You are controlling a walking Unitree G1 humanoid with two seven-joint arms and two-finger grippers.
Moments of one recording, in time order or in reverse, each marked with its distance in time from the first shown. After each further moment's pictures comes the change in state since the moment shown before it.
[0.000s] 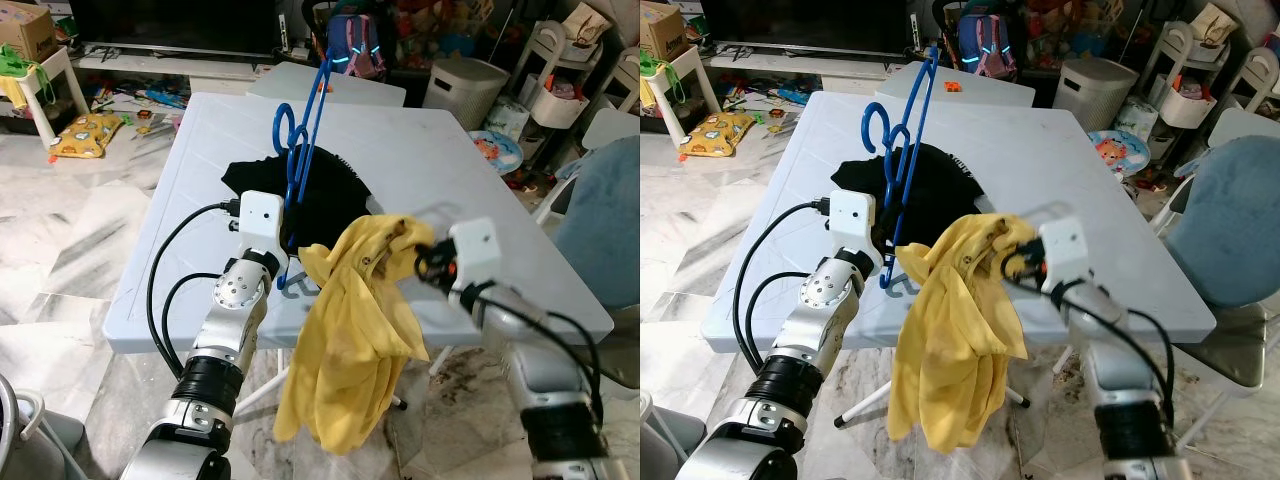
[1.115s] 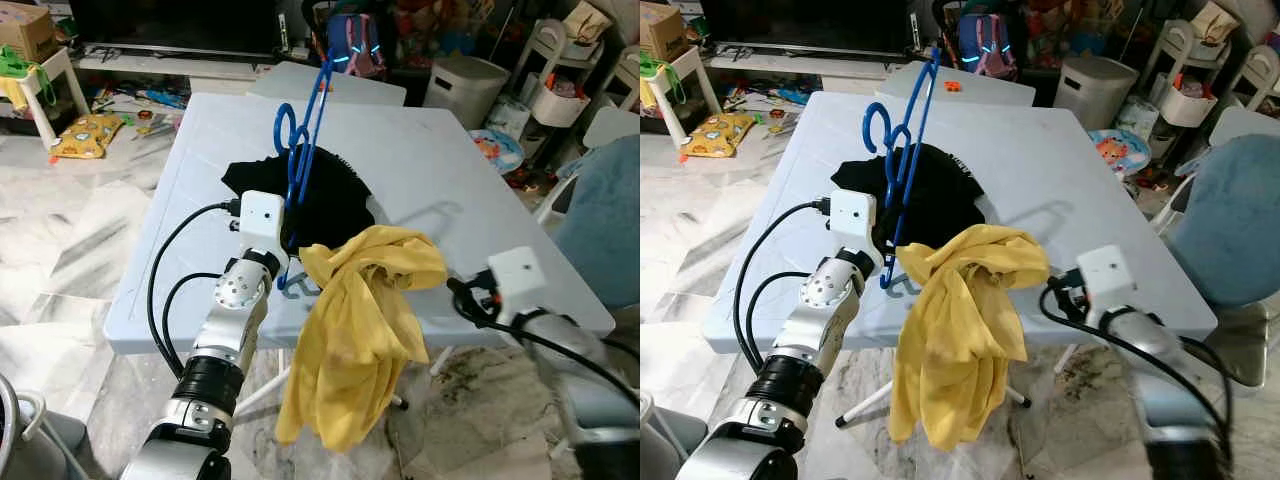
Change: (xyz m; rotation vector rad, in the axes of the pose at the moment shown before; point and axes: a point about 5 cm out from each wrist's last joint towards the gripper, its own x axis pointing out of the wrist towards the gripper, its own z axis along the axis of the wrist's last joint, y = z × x) left arm 0.000 0.000 0.000 0.000 0.004 -0.003; right arm -0.040 -0.044 -0.020 -0.080 0.098 -0.070
